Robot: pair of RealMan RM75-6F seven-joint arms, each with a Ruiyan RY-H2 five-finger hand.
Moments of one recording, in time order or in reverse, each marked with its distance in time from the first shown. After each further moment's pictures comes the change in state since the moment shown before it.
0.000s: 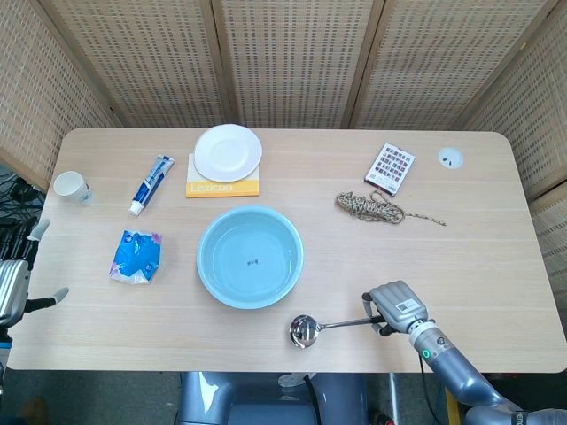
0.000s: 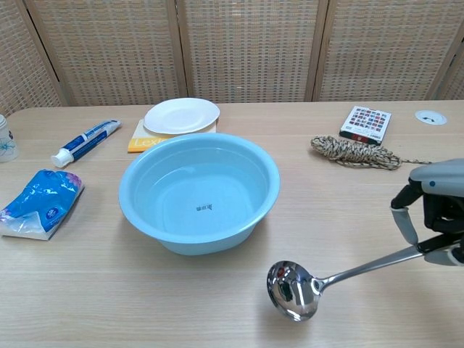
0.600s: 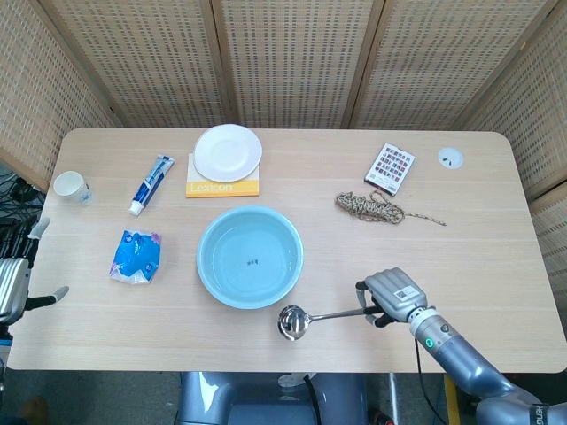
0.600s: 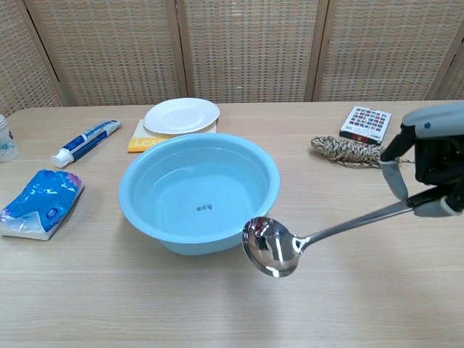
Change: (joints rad) left arm -0.010 -0.002 -0.007 0.007 -0.023 -0.018 -0.005; right arm 0.110 0.181 0.071 -0.139 0.073 -0.085 0.083
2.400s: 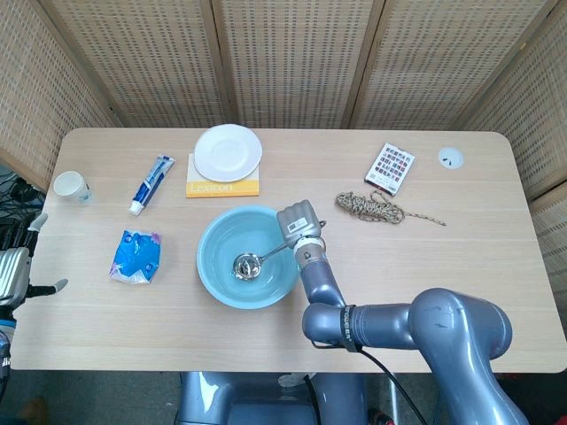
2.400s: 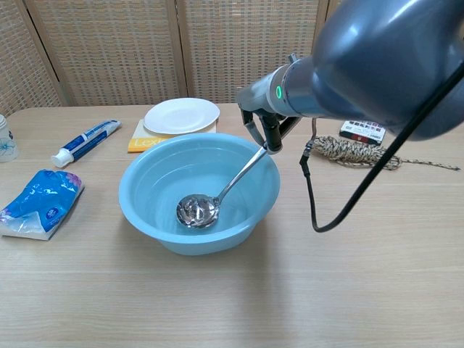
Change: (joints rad) left arm -0.067 -0.039 -0.033 0.104 -0.168 -0.140 -0.040; right arm 0.798 -0.677 0.018 0.693 0.946 0.220 -0.630
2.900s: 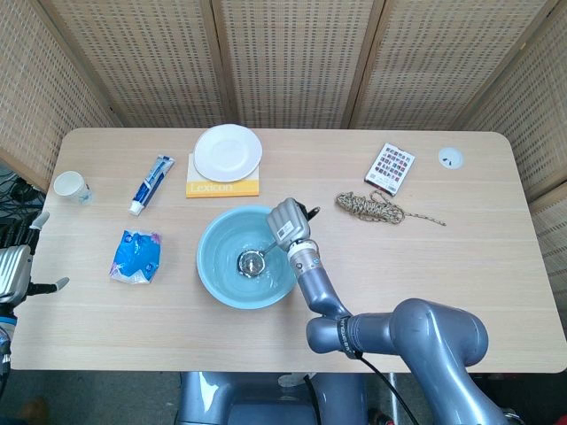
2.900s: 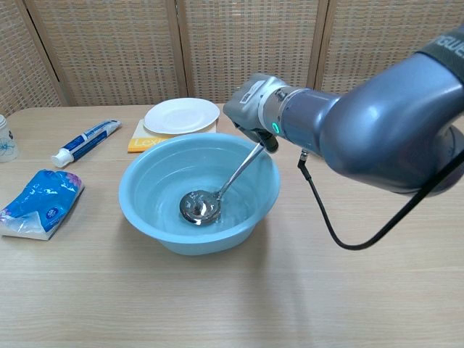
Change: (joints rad) left arm -0.012 0.001 -0.001 0.012 -0.004 -0.019 -0.017; right arm -0.062 -0.135 -0.084 0.137 -0.293 0.069 -0.122
